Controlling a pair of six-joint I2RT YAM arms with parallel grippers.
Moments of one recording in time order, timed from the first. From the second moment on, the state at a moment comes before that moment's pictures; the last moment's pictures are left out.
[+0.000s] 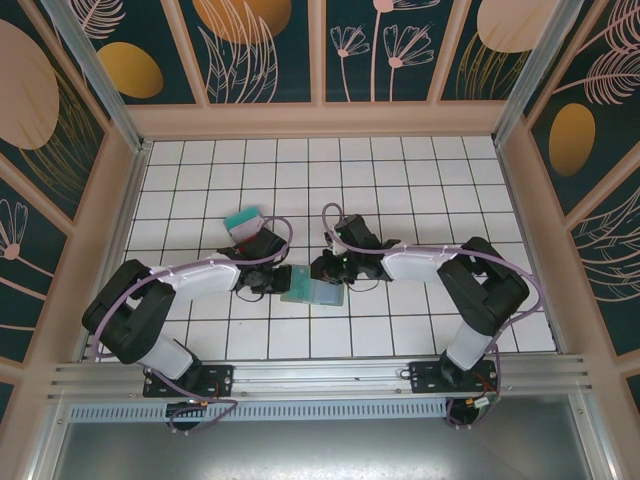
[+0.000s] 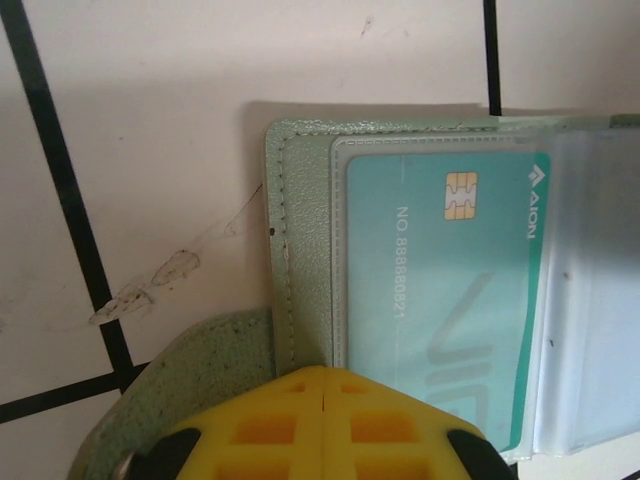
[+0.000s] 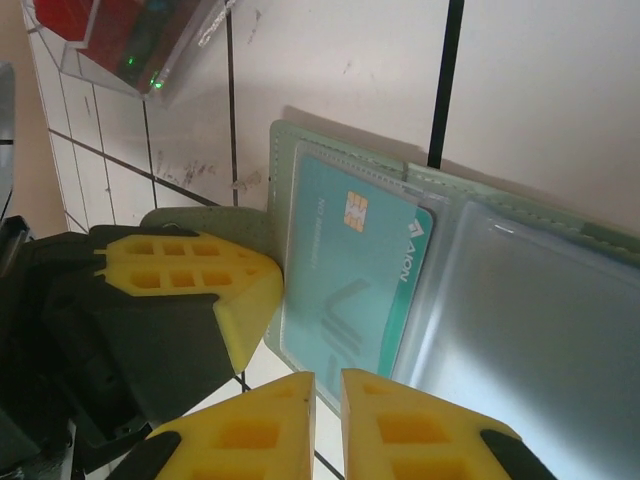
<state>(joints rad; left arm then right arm) -0.66 1.54 0.72 -0.33 0.17 -0.61 0.75 1.70 0.83 -0.01 -0.53 0.86</state>
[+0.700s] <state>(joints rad) -0.66 1.56 0.72 -0.30 0.20 -0.61 0.75 1.78 0.85 -0.04 -0.57 0.86</state>
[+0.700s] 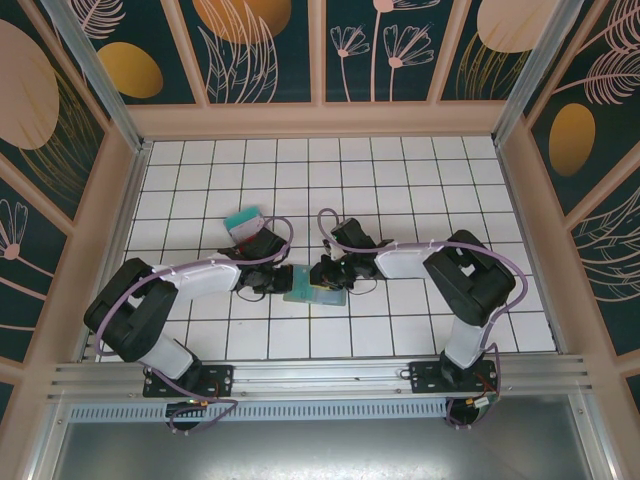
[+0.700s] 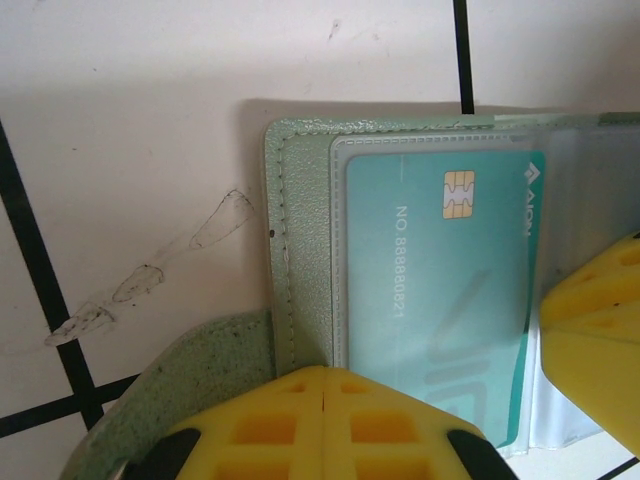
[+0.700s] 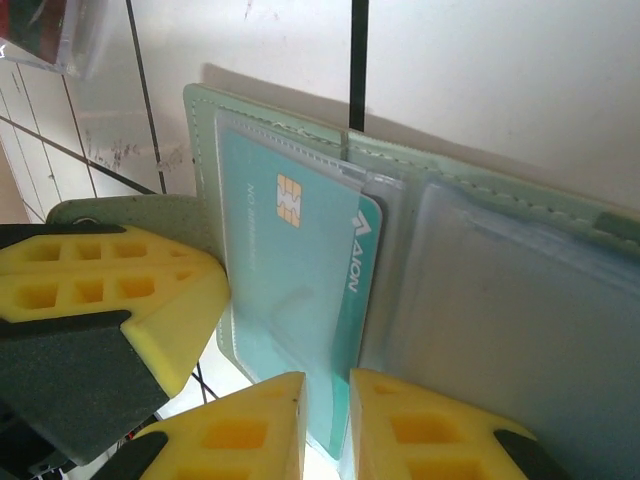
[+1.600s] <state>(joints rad) -0.65 1.56 0.72 -0.29 0.21 -0.61 0.76 1.83 0.91 -0.12 -0.59 0.85</state>
